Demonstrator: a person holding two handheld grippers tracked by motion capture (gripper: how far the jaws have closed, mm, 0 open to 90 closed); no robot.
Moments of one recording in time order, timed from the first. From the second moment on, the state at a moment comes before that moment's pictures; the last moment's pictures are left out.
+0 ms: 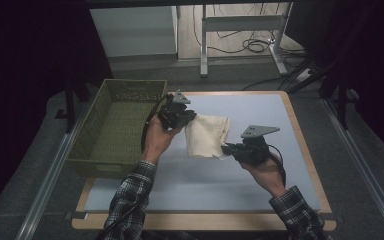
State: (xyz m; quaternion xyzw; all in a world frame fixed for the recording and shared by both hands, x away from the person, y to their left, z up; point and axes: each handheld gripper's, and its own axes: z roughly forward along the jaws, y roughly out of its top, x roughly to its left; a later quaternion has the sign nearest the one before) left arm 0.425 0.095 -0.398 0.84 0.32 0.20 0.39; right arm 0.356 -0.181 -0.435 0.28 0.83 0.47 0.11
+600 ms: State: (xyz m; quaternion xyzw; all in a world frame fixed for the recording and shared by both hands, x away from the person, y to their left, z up) left arm 0.425 0.140 -0.385 0.83 0.35 0.22 0.38; right arm 0.366 -0.138 -0.425 0.26 0.84 0.47 0.10
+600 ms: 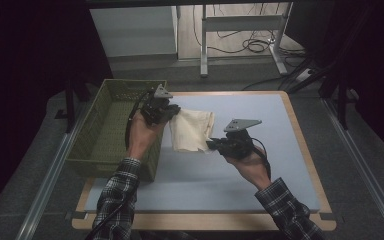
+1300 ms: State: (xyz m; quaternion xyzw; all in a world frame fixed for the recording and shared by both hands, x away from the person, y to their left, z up) left arm 0.428 0.196 -0.376 0.81 0.38 0.25 0.37; right arm 0.379 -0.072 -0.407 0.23 0.84 0.48 0.10
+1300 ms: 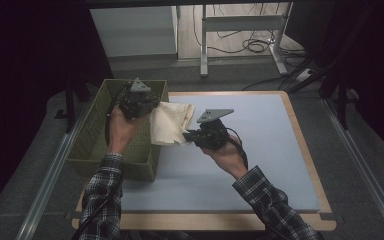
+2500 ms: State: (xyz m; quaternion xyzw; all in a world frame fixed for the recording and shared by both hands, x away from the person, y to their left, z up) left arm 0.424 0.289 -0.383 0.77 0.45 0.29 0.34; right arm 0.398 0.039 -0.415 0.19 0.86 0.47 0.09
